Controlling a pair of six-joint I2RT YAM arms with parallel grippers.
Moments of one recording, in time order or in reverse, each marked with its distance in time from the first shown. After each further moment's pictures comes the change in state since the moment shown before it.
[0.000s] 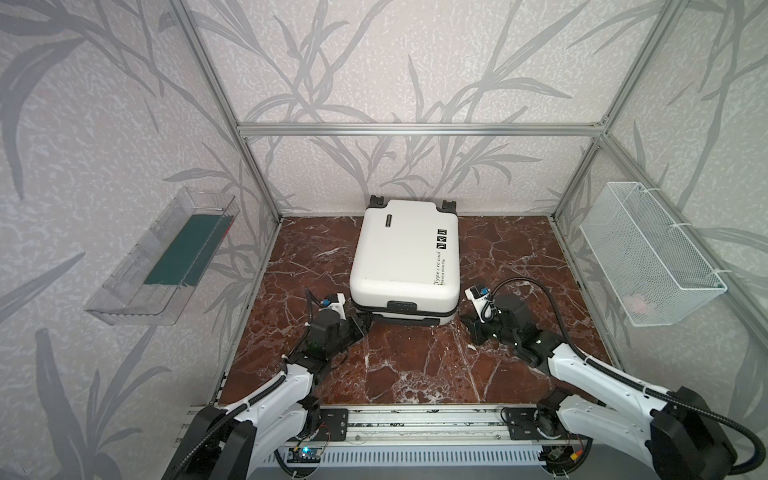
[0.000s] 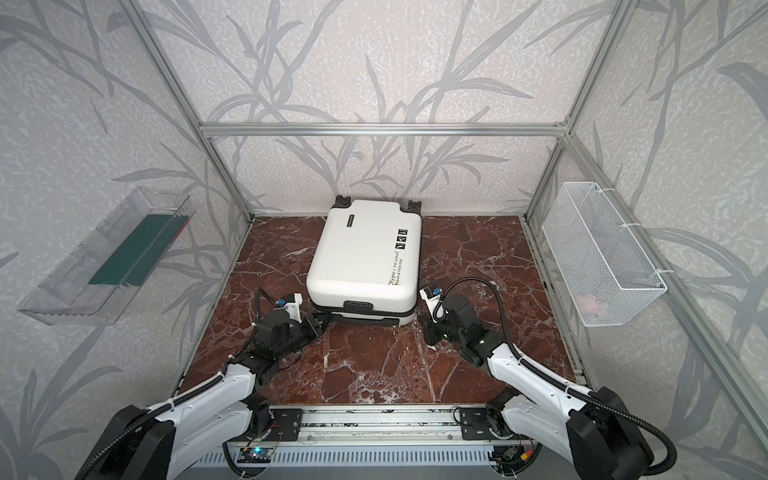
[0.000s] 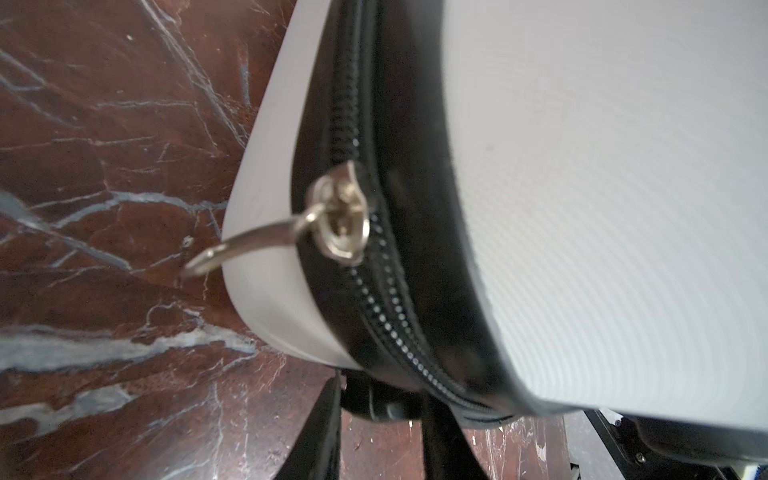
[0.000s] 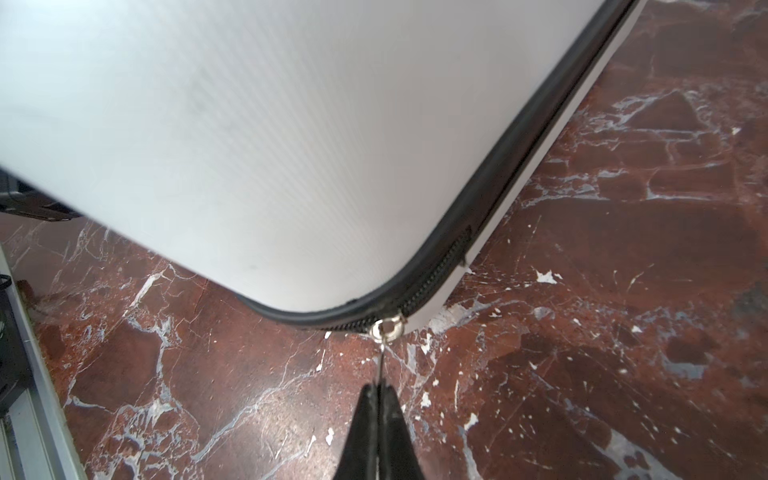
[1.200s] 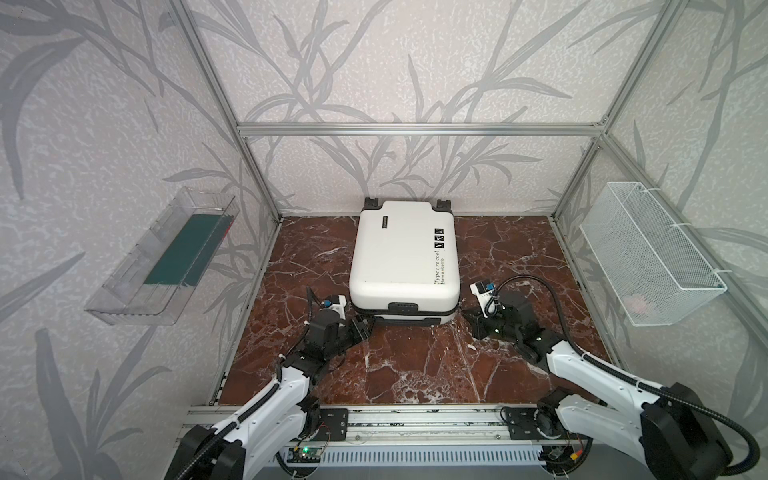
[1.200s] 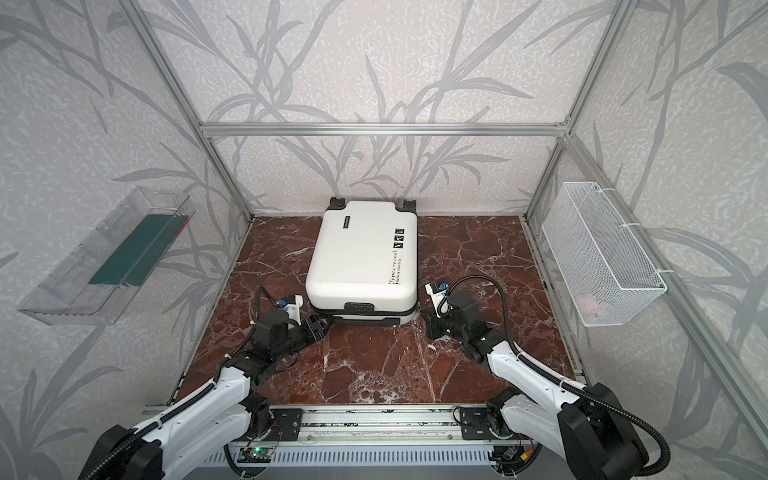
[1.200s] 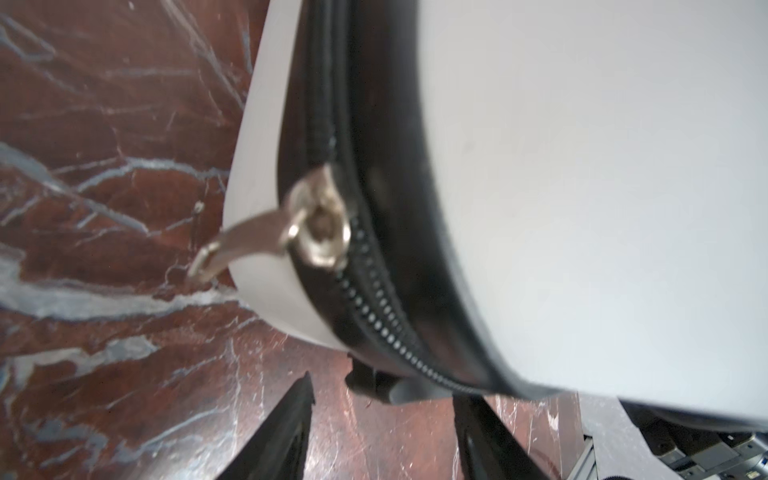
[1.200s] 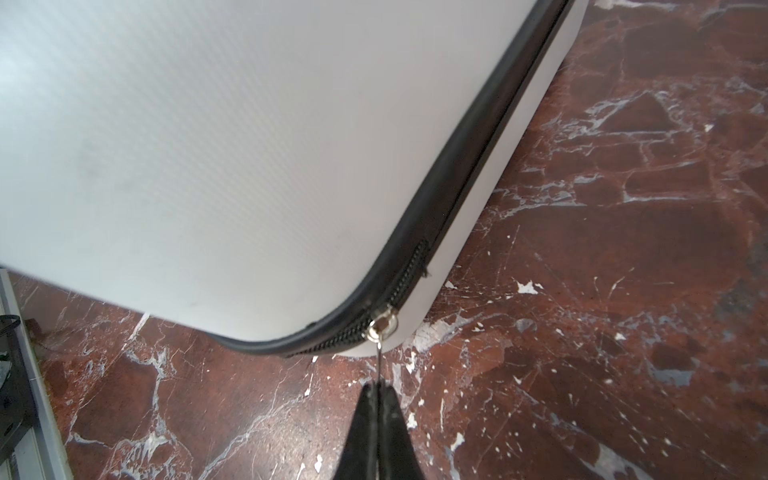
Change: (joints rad) left arm 0.002 -0.103 0.031 -0.182 0.017 0.040; right arm -0.077 0.044 -0.016 0.095 -0.050 0.036
